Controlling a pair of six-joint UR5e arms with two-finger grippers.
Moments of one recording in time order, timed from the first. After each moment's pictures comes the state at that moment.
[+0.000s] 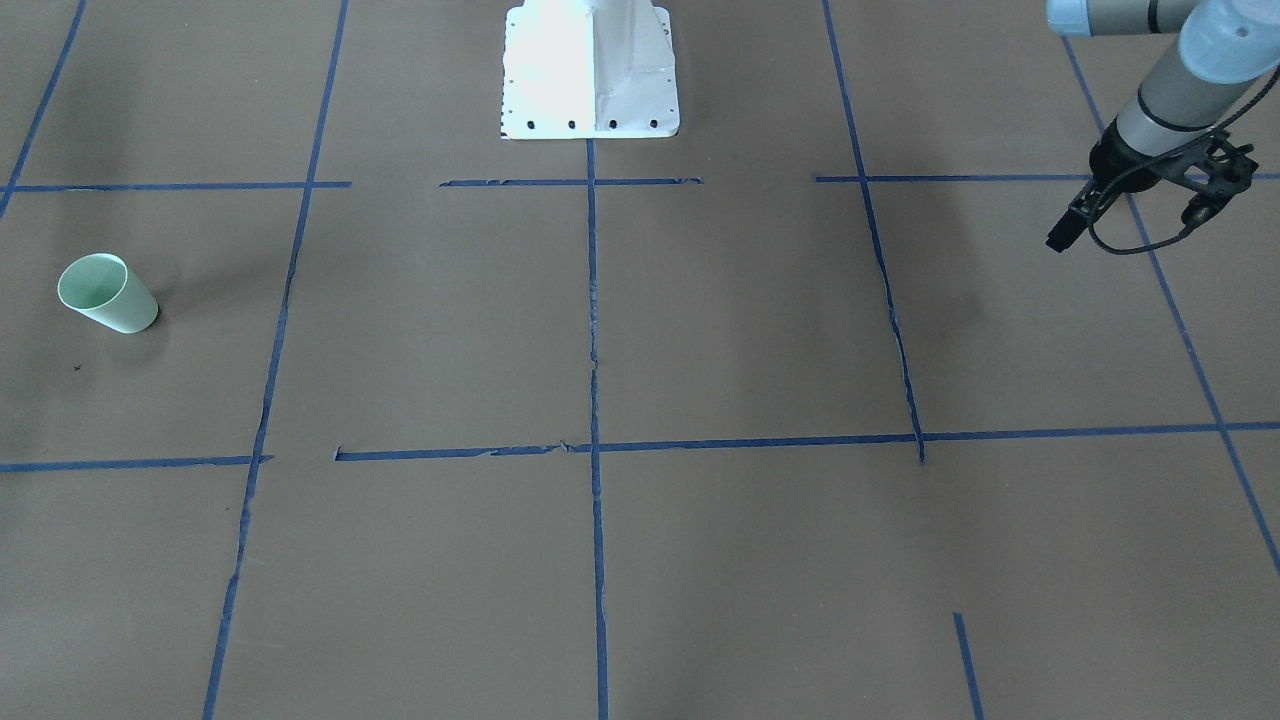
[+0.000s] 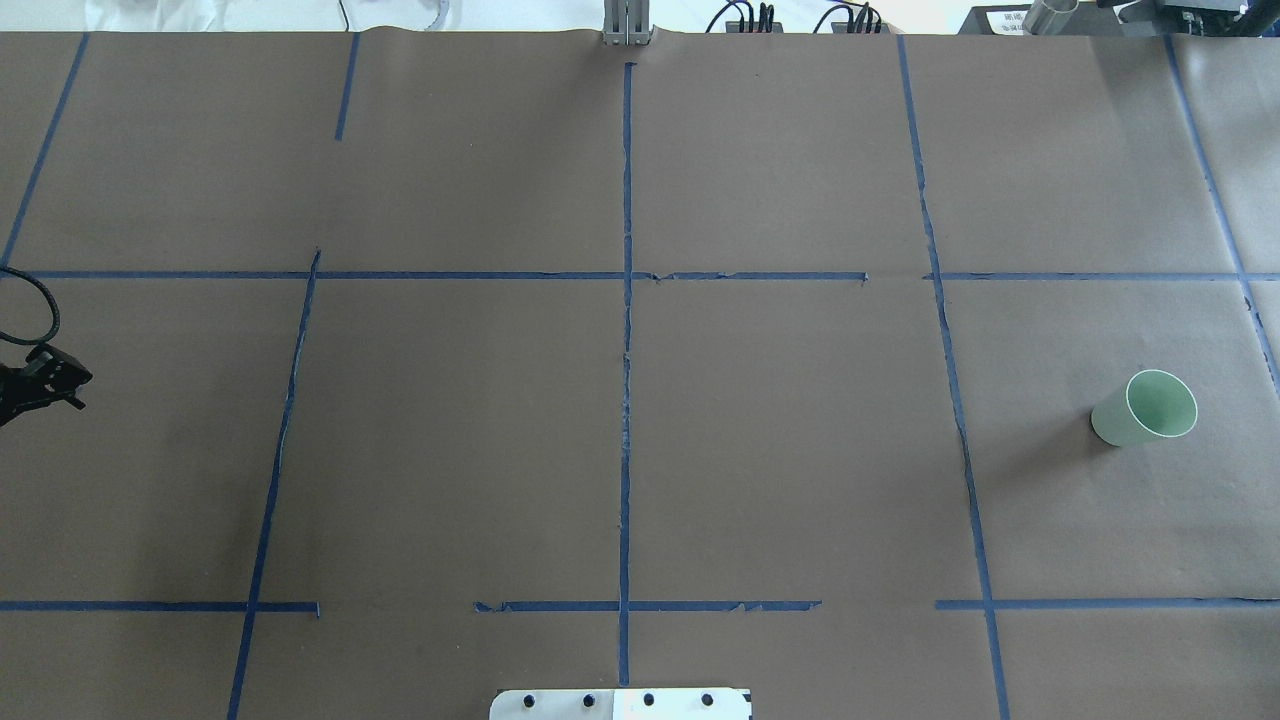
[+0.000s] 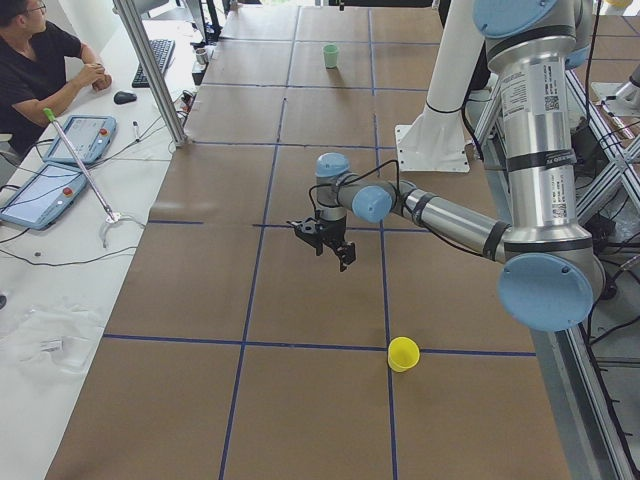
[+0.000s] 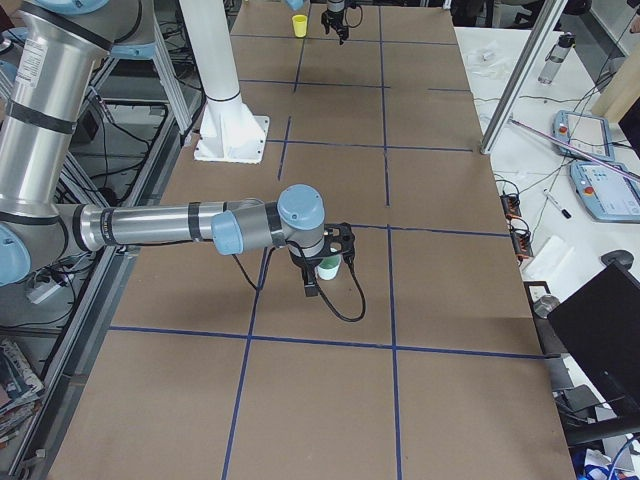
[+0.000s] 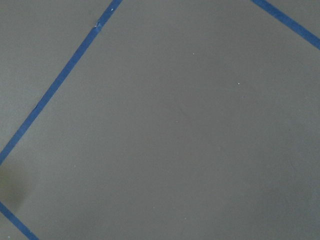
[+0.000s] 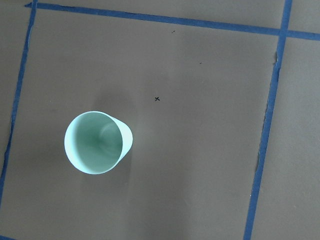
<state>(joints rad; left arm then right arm) -0.78 -1.39 -2.08 -1.54 -1.85 -1.80 1.41 -1.93 2.01 -1.41 2.44 0.12</state>
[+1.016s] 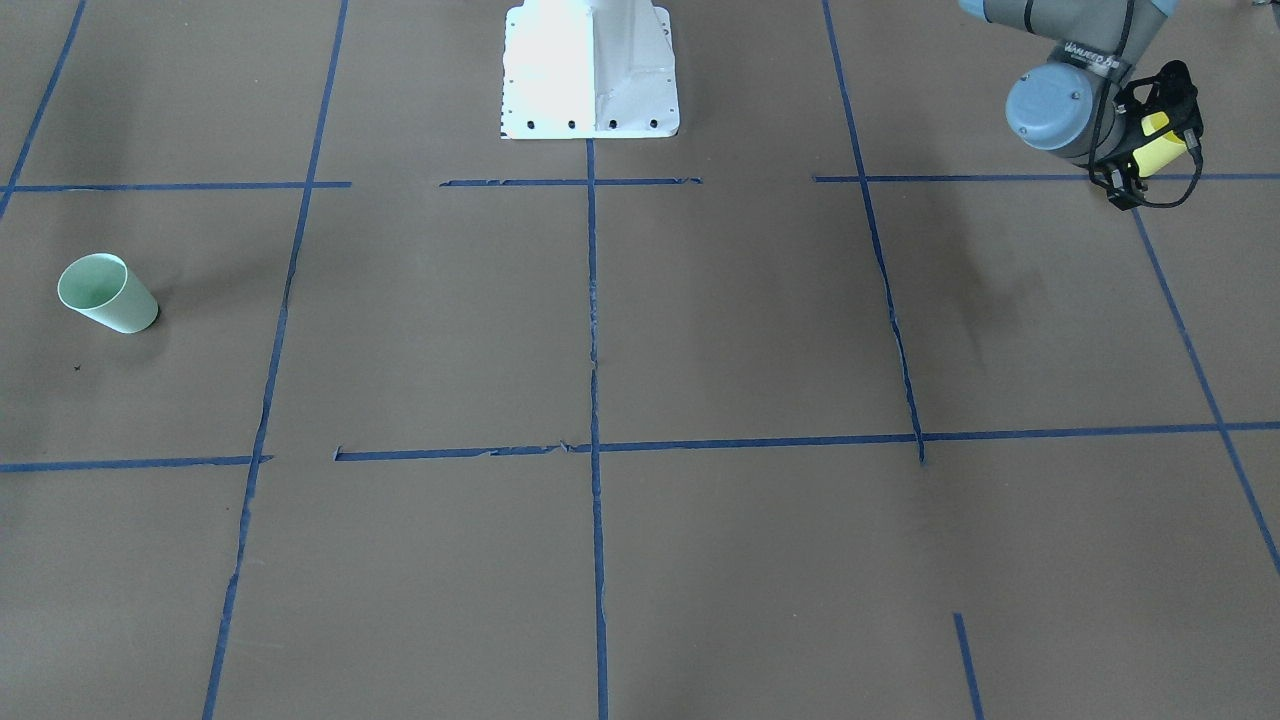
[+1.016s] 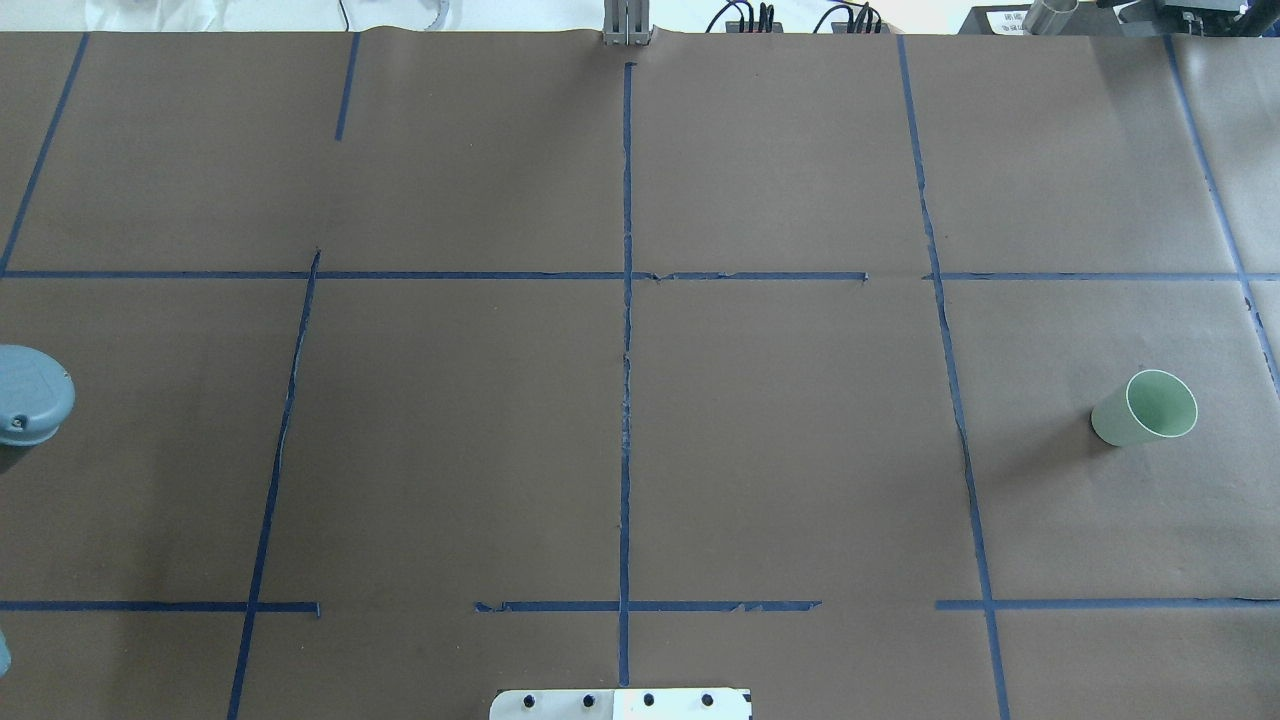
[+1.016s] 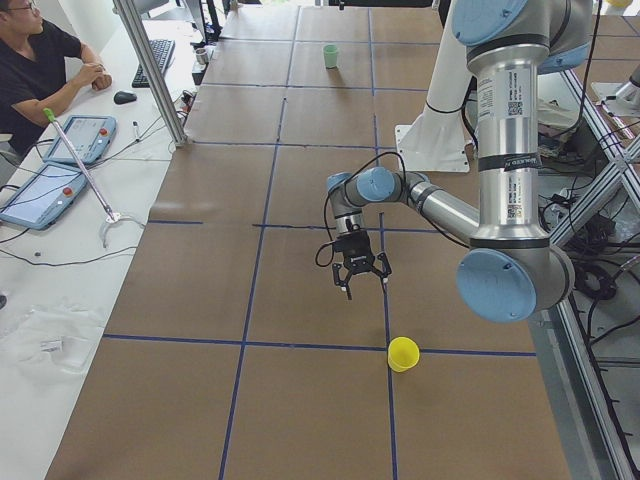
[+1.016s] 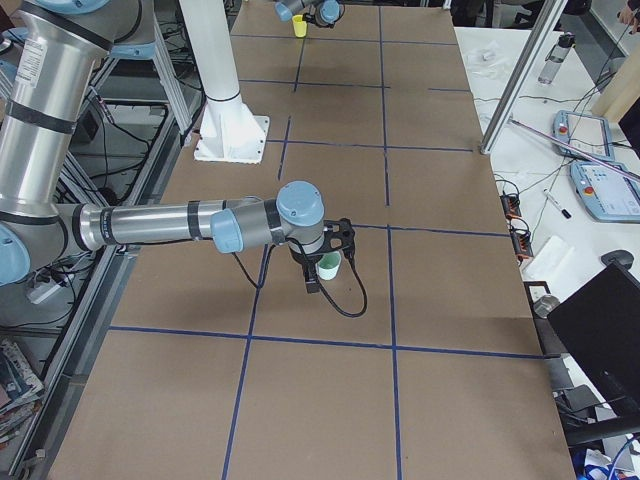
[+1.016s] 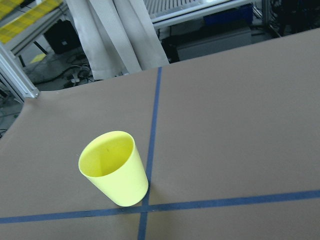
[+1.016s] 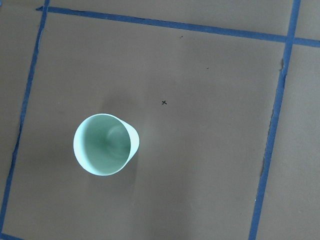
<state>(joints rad) -0.61 -1.46 -2.01 -0.89 -1.70 -2.42 1.41 -1.93 2.02 -1.41 2.45 0.12</state>
